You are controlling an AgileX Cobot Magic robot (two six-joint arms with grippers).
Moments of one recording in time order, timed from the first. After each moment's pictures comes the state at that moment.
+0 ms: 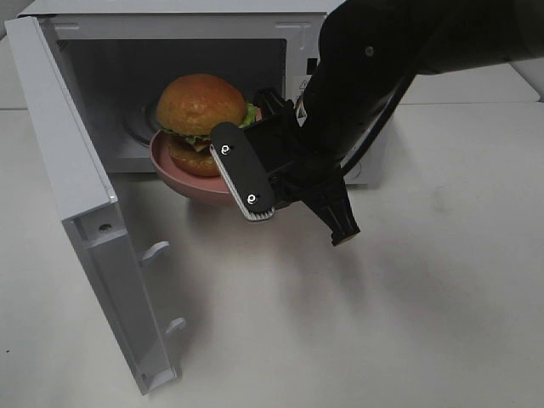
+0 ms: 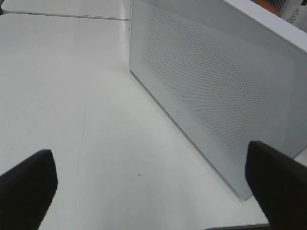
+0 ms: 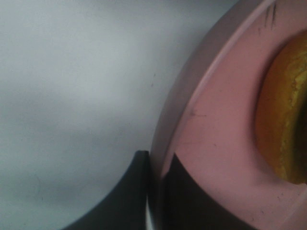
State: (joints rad) left arm 0.02 0.00 -0.50 -0.14 1.04 0.07; right arm 0.71 1.82 -1.24 -0.11 0.56 -1.27
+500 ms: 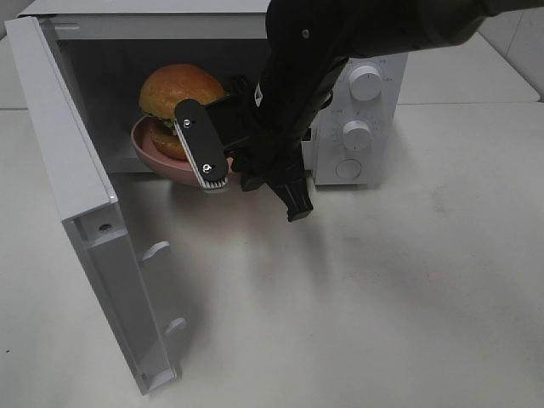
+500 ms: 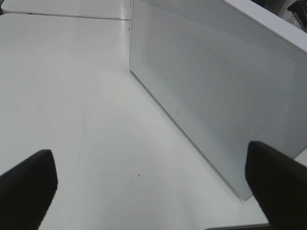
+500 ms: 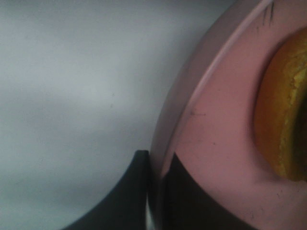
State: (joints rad) left arm 0.02 0.00 -0.50 -0.14 1.04 0.07; right arm 0.71 1.97 -1.45 -0.10 0.62 -1.22
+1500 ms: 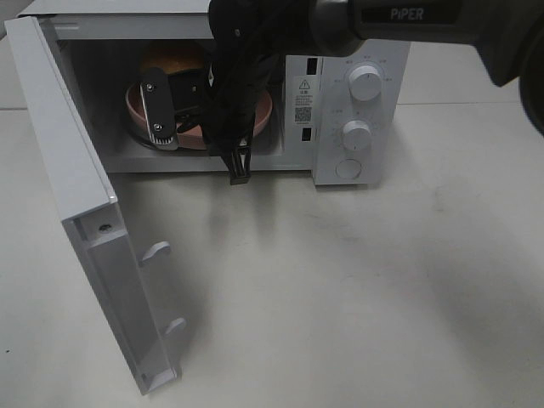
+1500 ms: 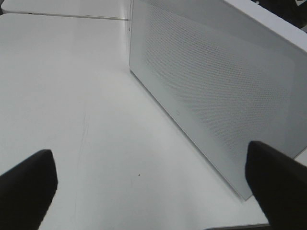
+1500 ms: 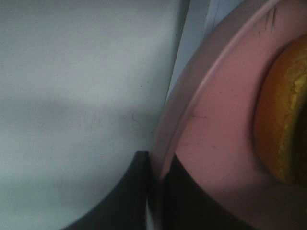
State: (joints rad) left arm 0.02 0.00 -0.50 -0.14 1.04 0.07; right arm 0.70 2.27 -1.90 -0.16 0.68 -1.04
